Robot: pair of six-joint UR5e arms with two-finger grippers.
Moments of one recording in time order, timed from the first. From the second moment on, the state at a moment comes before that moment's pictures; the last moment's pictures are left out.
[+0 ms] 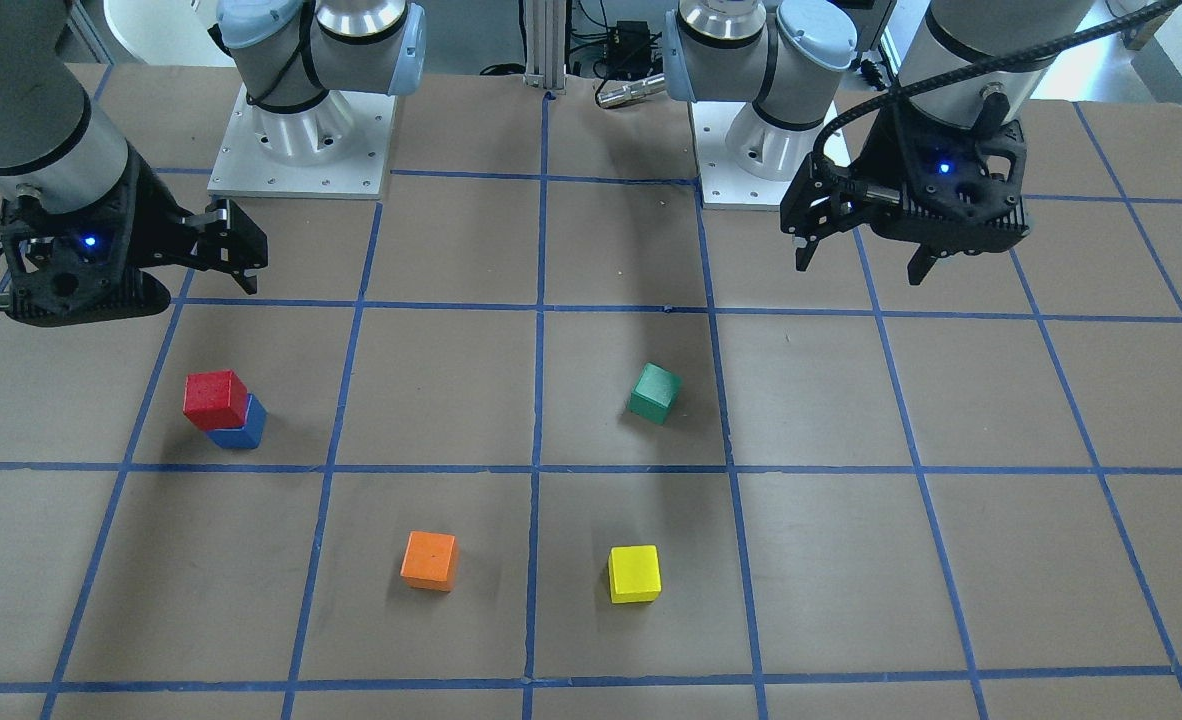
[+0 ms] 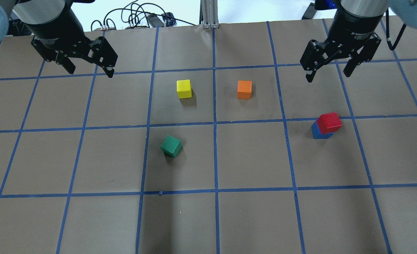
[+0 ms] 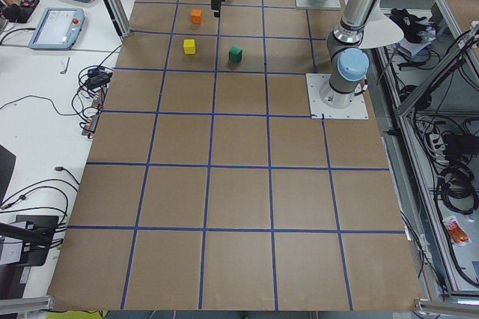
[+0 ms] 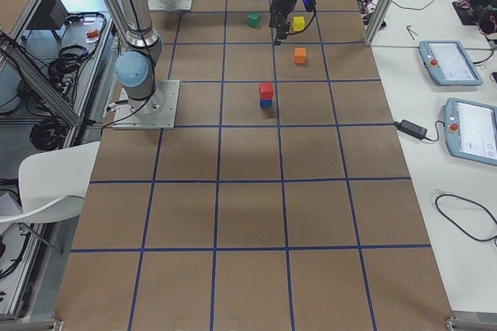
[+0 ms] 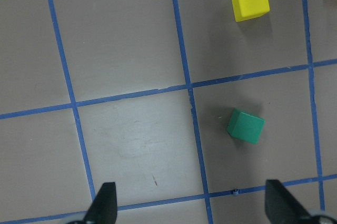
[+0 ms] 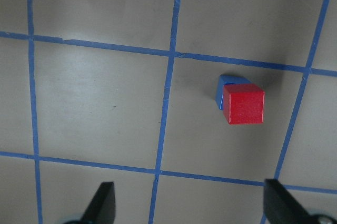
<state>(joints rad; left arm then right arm) -1.54 -1.61 -1.47 -1.60 1.59 0.18 1.51 -1.46 1.46 -1.43 -1.56 -0.17</state>
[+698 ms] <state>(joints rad) -1.54 -1.61 -1.47 -1.59 1.59 0.18 1.56 -1.49 1.49 -1.46 -1.57 0.01</state>
